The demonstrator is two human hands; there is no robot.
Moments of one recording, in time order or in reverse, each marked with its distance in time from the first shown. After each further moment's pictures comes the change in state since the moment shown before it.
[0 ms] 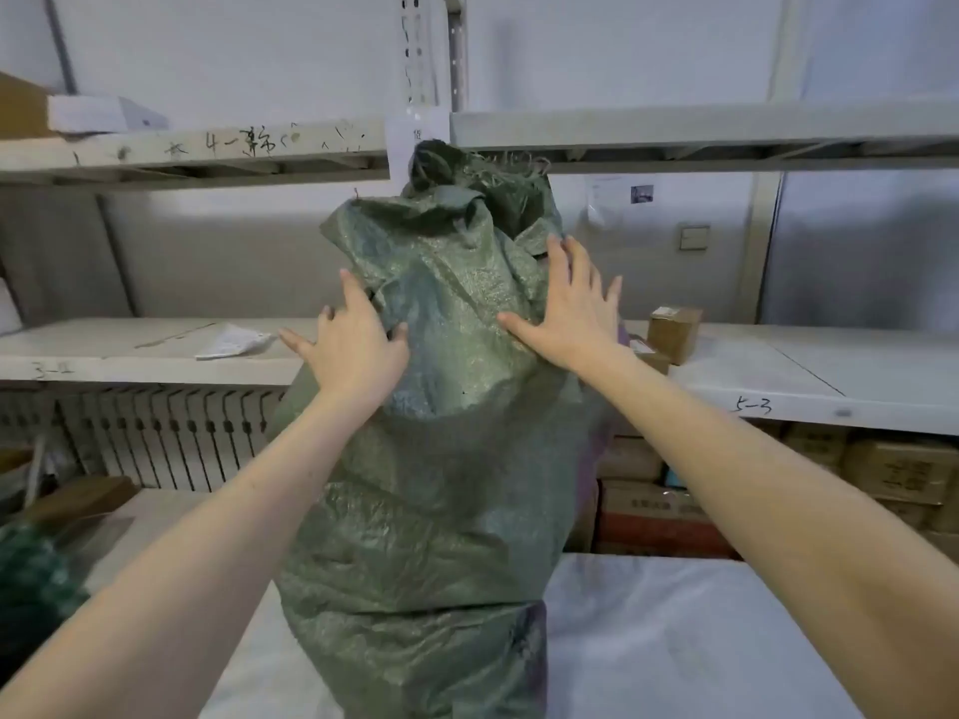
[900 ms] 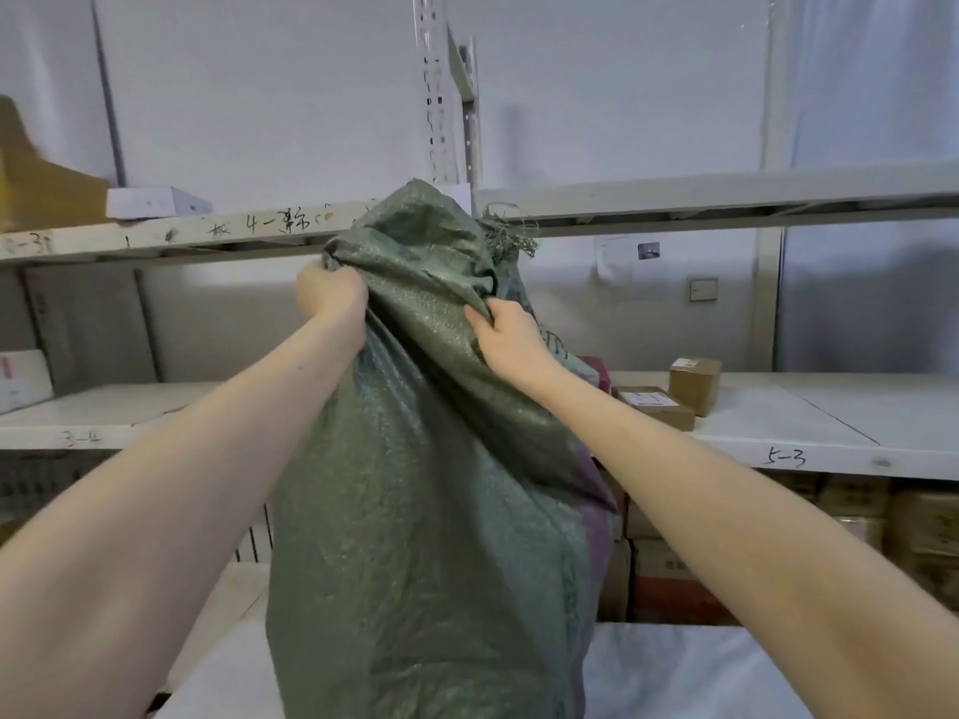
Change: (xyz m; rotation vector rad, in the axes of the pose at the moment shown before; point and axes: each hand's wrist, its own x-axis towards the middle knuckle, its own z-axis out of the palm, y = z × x) left_hand 0.118 0.006 -0.051 -0.981 0.221 -0.356; right_hand 0.026 -0.095 -0.014 0.726 -0.081 -0.052
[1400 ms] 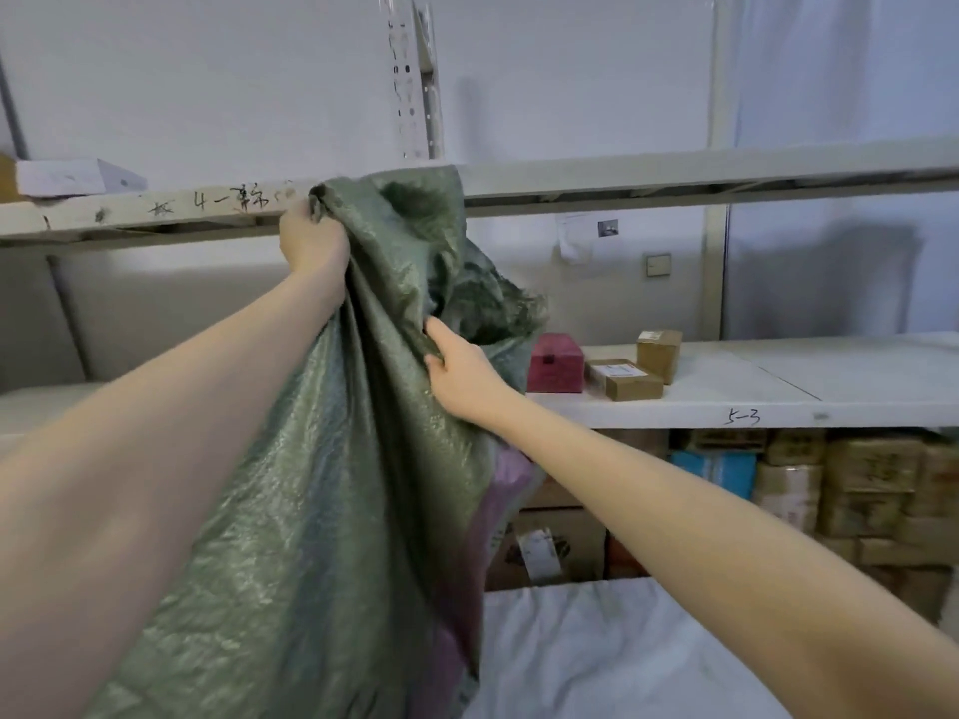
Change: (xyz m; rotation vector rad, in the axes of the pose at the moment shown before) left_hand 0.046 0.007 0.013 -0.061 -0.168 0.206; right_hand -0.038 -0.013 0.051 0.047 -0.155 -0.013
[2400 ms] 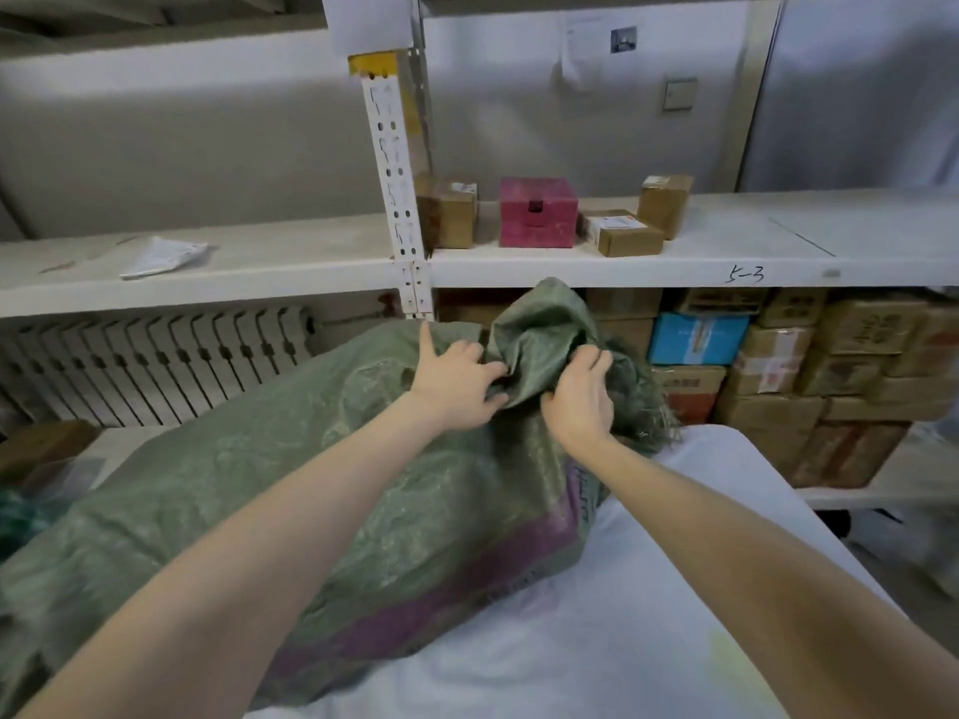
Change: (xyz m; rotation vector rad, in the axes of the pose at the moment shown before) left_hand -0.241 -0.189 0.034 1.280 -1.128 0.647; right_hand -0.150 0.189 0.024 -0.507 0.268 0.678
